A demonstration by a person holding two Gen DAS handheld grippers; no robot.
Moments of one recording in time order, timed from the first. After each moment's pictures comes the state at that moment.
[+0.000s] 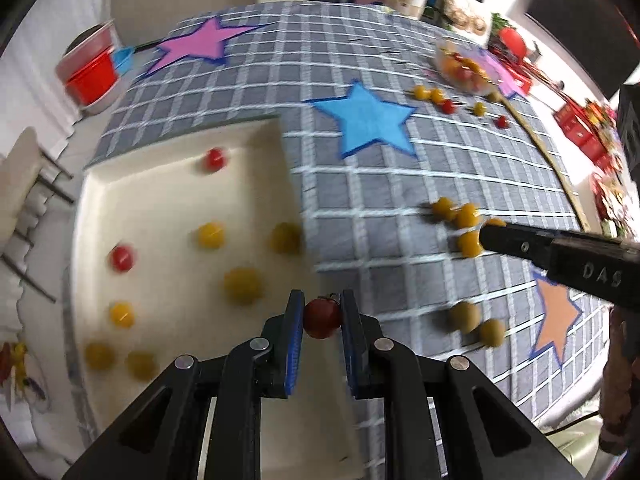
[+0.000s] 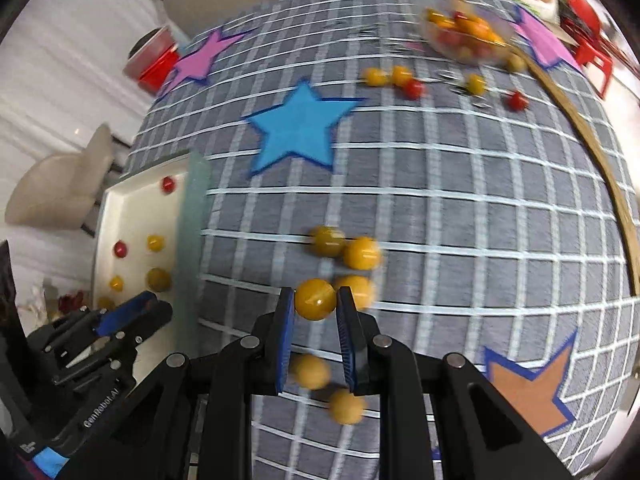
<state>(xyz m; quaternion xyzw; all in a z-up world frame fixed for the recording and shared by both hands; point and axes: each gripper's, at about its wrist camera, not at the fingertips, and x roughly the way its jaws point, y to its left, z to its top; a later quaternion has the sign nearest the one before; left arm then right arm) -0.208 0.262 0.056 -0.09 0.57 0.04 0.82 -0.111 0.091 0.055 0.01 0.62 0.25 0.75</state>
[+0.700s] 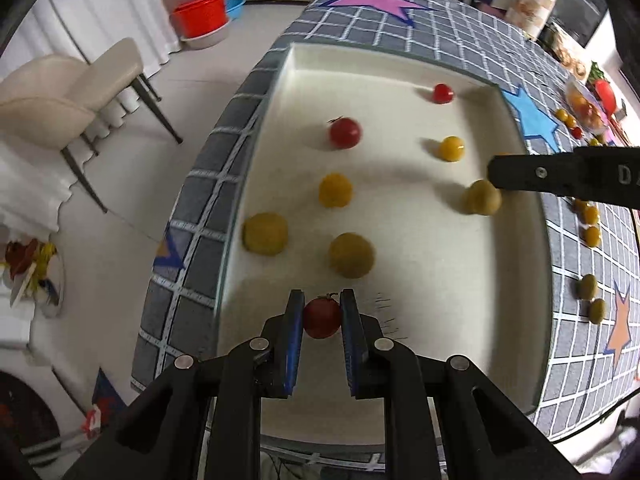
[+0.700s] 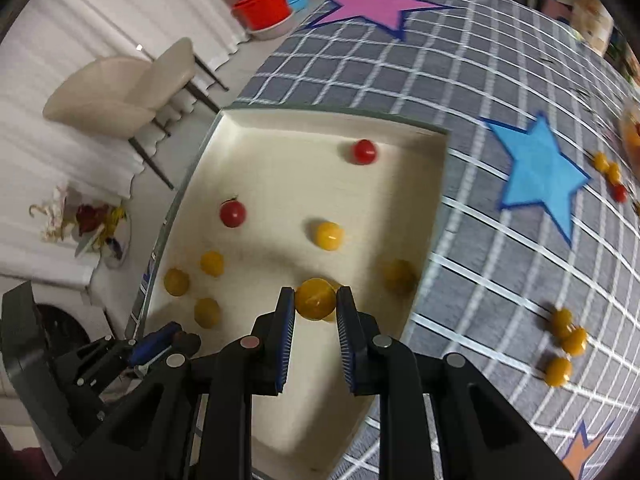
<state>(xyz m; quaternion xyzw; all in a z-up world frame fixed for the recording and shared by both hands) -0.302 0.368 0.017 -0.15 0.58 0.19 0.78 -0.159 0.275 0.048 -0.10 0.61 0.38 0.69</state>
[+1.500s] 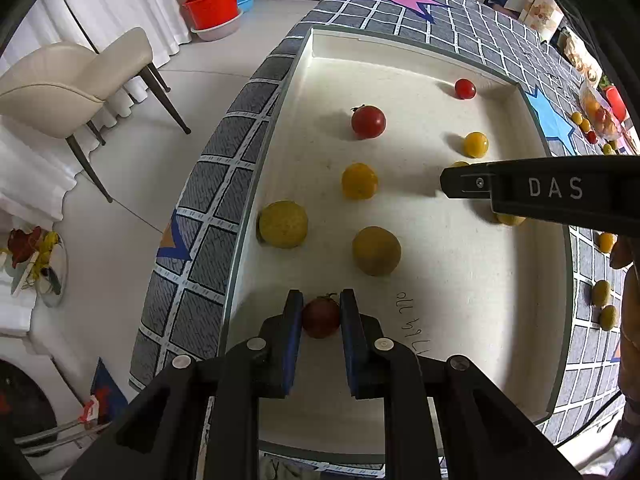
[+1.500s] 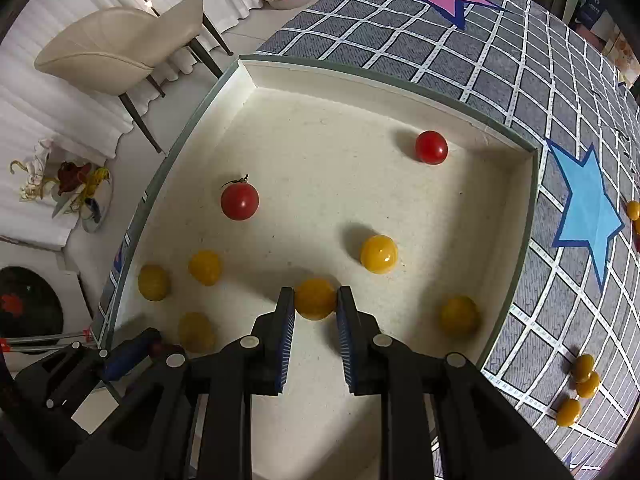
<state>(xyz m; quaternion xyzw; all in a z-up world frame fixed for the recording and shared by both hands) -0.303 0.376 0.005 -0.16 0.58 0.20 0.77 -0.170 0.330 0.017 -0.18 0.61 0.38 0.67</state>
